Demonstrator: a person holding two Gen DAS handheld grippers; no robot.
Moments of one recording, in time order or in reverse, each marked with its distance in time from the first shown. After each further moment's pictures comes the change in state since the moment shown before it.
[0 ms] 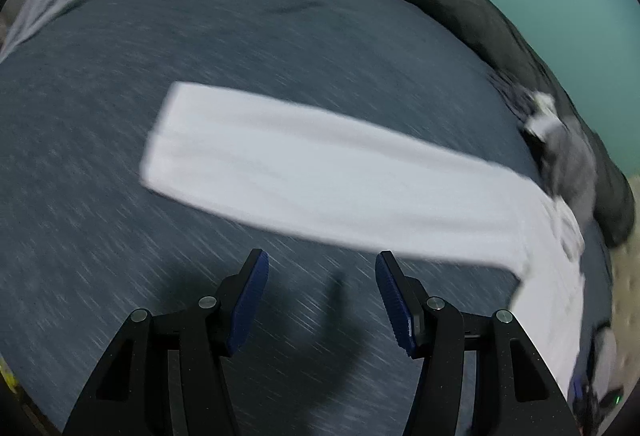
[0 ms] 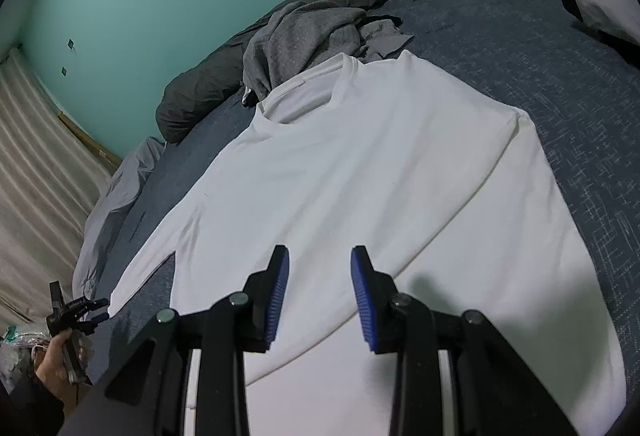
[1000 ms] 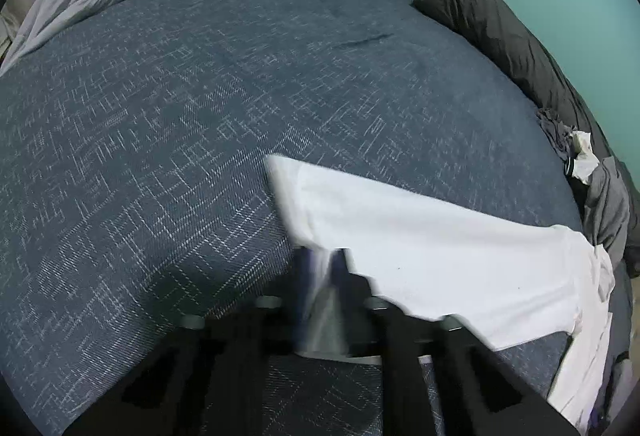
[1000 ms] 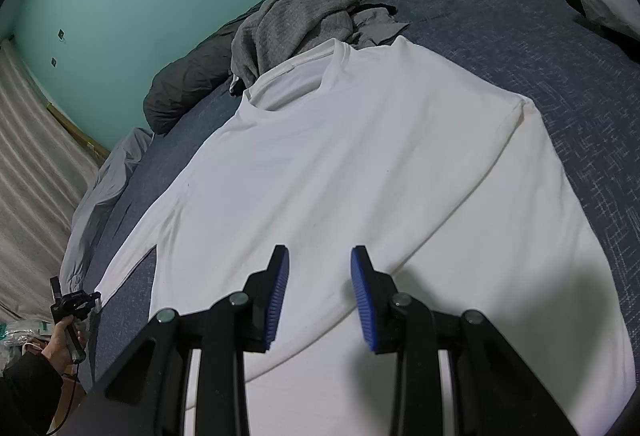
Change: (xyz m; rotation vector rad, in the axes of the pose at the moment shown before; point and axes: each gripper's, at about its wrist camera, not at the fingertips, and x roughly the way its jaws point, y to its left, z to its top) left arm 0.036 0.059 0.040 -0.024 -0.086 0.047; right arm 0.018 -0.003 -0.003 -0.004 0.019 -0.040
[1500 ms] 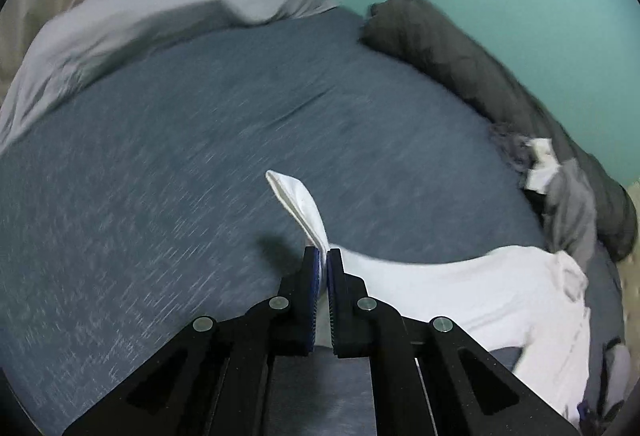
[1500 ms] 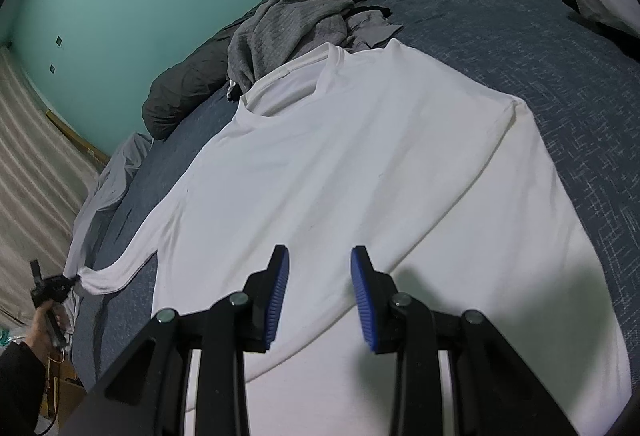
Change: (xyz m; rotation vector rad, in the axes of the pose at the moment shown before) left arm -0.081 -0.077 0.041 0.127 -0.110 -0.090; right arm -0.004 -0.006 0.002 0.018 -0.006 0.003
